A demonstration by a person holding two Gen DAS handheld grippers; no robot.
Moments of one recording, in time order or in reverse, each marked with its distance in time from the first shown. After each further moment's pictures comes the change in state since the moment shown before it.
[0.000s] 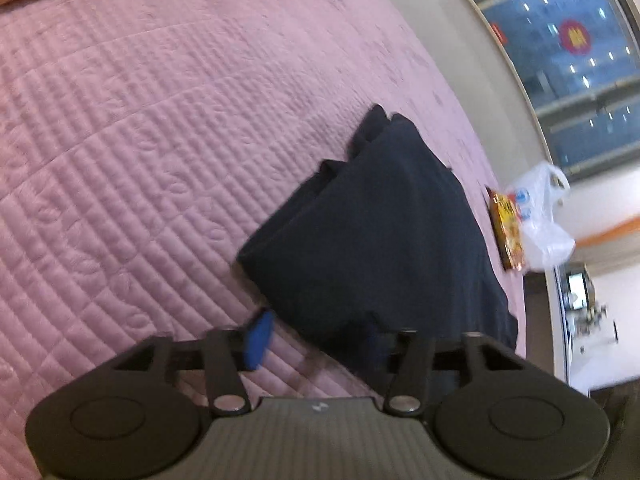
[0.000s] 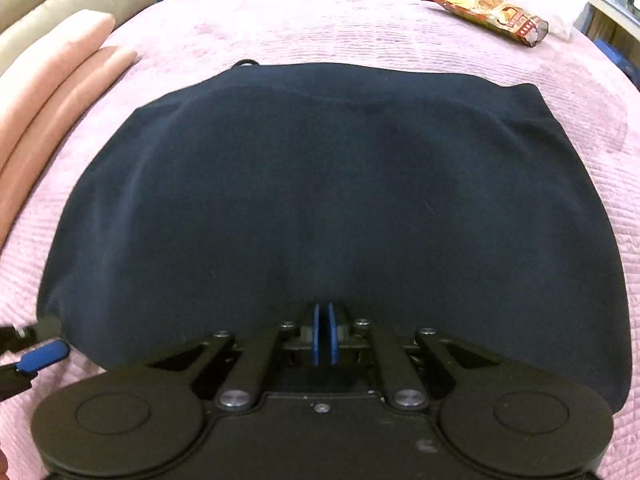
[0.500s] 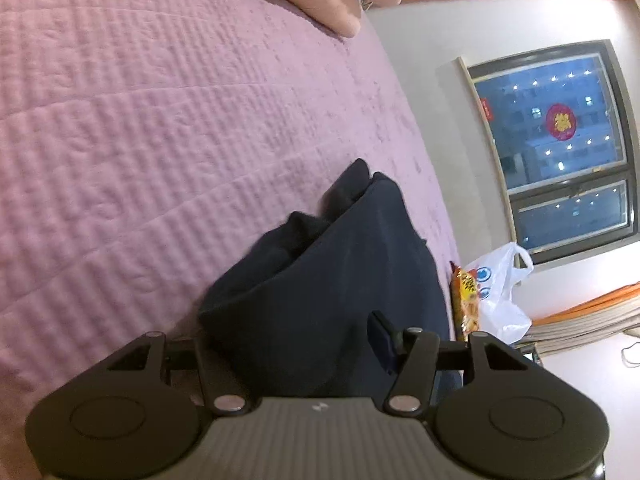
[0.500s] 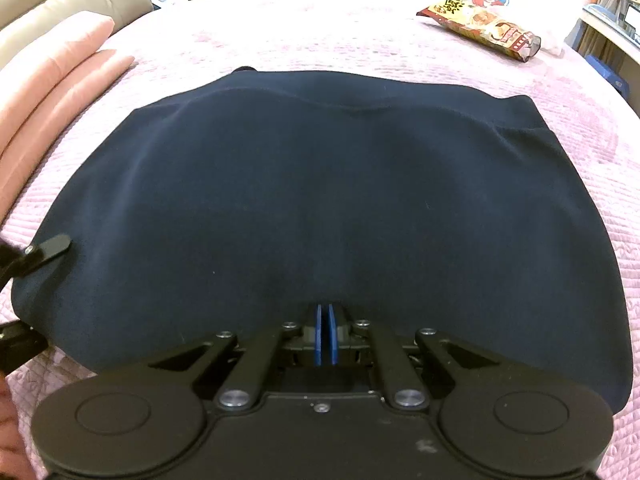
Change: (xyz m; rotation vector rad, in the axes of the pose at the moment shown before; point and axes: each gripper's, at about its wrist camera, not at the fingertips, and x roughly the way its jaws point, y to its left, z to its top) left arm 0.050 -0.004 0.020 -0.154 -0.154 -0.167; right arm -0.002 0.004 -0.007 0.004 -0.055 -0.032
